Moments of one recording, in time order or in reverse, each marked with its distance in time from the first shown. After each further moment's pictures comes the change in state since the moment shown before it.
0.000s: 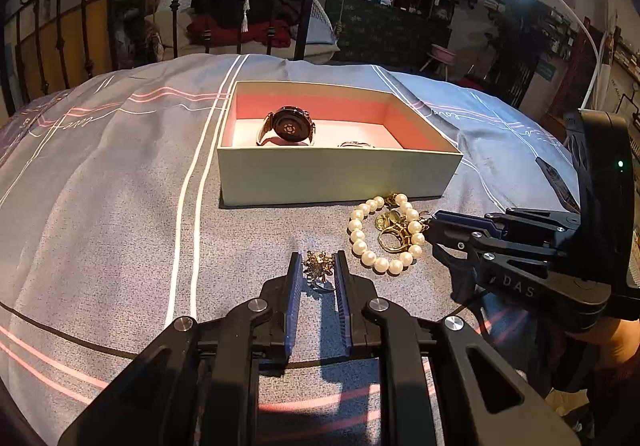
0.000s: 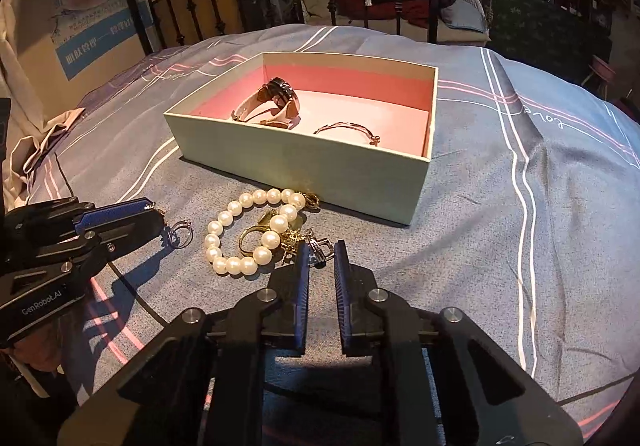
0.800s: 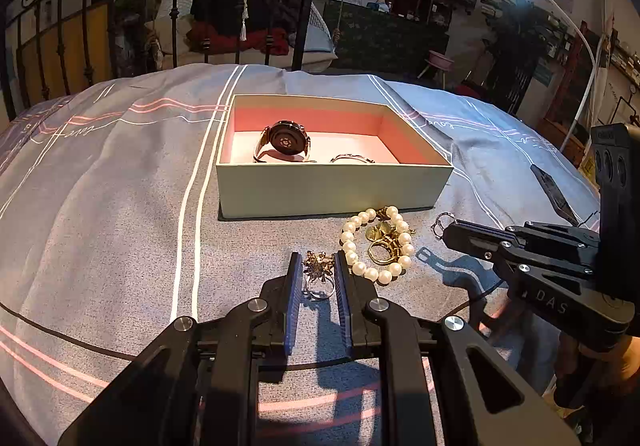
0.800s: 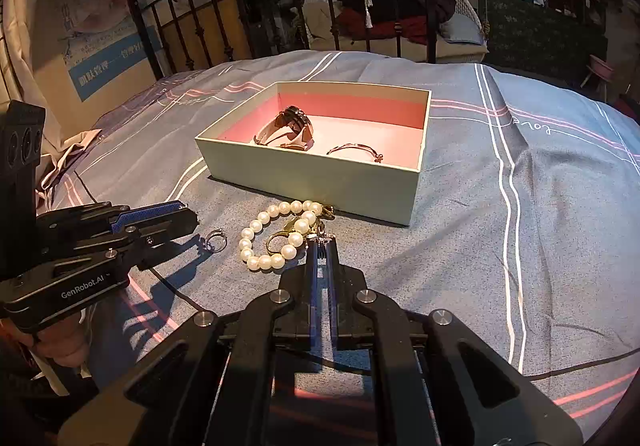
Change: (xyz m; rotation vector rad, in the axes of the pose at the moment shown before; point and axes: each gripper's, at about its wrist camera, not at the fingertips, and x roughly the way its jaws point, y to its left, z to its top) left arm -0.010 -0.001 0.004 -0.001 -0.026 -0.006; right arm -0.037 0.002 -0.007 0.044 -0.081 0.039
